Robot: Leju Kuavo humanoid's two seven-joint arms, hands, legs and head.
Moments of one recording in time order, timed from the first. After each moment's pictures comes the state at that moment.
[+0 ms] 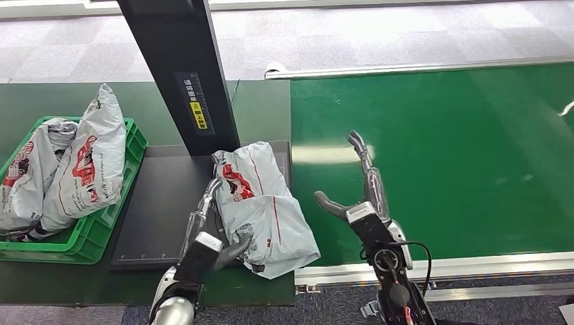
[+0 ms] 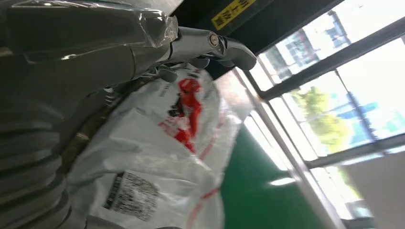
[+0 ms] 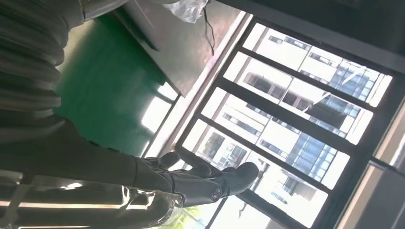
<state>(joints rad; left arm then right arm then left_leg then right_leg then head) -0.06 -0.13 -0.30 -1.47 -0.51 0.24 -0.27 -0.29 0.11 0.18 -1.24 0.24 -0.20 -0.64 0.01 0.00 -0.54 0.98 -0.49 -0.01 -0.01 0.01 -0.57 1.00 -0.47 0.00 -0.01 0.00</state>
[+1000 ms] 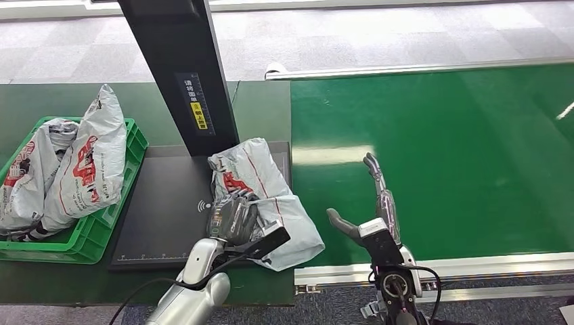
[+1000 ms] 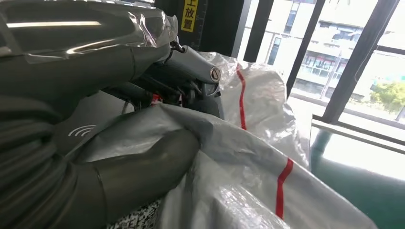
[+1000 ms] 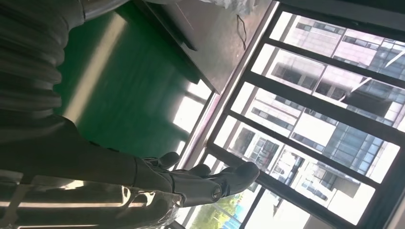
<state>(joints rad) -0.35 -0.20 -0.33 -0.97 -1.17 0.43 -0.03 -0.16 0.16 0.07 -1.34 0.30 -0.17 -0.58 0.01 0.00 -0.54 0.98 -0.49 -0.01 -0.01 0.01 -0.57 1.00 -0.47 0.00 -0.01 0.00</state>
